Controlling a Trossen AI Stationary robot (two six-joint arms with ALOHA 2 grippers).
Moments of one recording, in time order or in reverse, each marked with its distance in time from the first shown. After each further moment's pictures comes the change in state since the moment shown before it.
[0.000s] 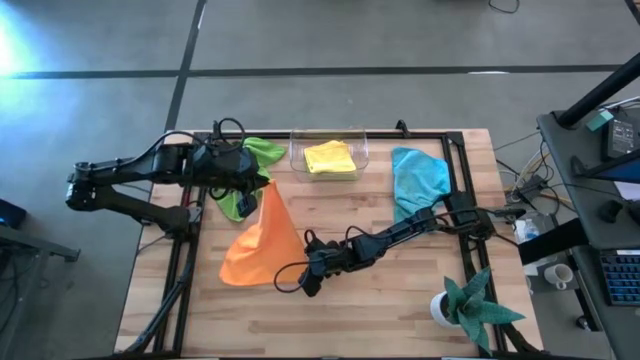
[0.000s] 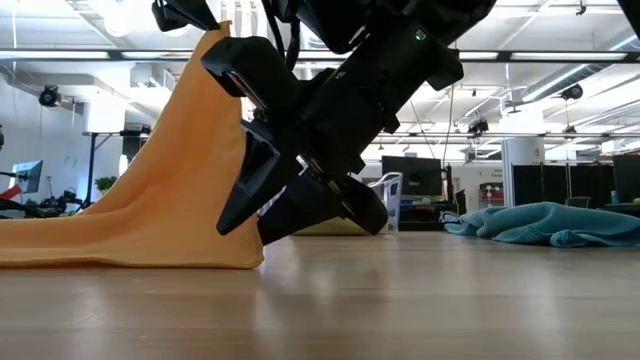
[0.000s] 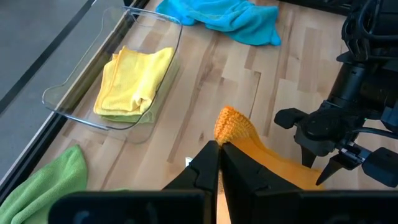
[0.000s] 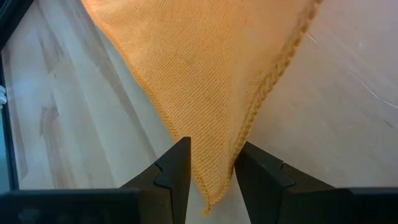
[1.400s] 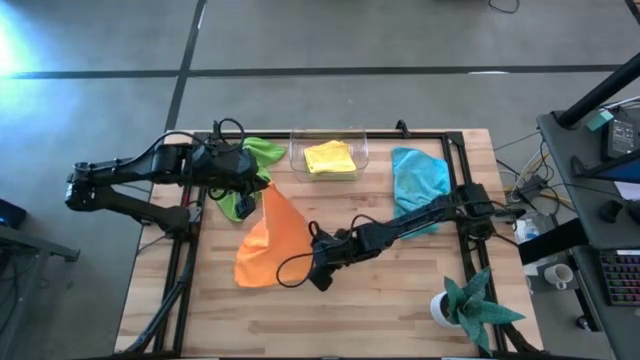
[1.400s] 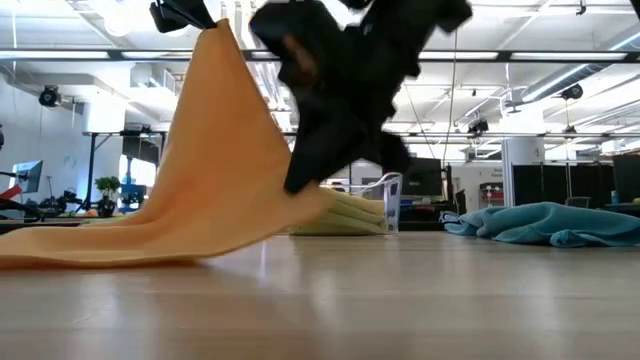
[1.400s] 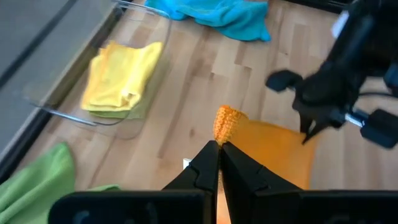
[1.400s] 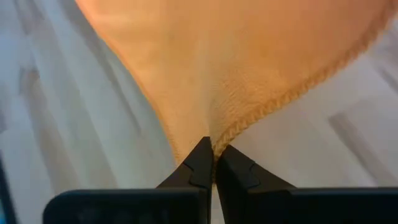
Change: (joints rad) left arm 0.000 -0.007 -0.005 -0.010 0.050 -0.008; right arm -0.025 -0.148 0.052 -0.364 -0.026 -0.138
